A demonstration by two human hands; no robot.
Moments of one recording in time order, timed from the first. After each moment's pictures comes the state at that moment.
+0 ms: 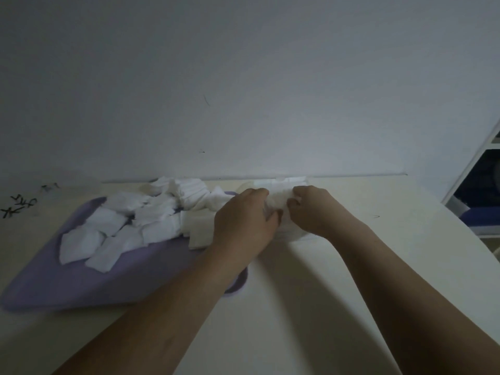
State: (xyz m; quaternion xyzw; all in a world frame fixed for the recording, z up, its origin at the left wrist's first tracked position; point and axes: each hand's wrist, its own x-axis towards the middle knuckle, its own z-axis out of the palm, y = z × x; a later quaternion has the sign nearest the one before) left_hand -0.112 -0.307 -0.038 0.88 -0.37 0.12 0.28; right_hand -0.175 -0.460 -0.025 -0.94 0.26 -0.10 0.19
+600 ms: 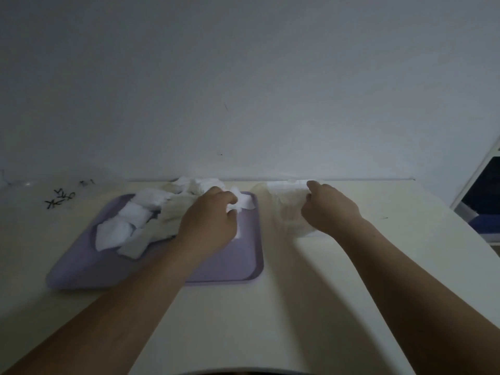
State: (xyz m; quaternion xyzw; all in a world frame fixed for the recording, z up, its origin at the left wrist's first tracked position) left_hand -0.070 -0.221 -0.038 0.89 -0.34 0.09 0.29; right_hand -0.186 -0.438 -0.009 -0.94 0.31 -0.08 0.14
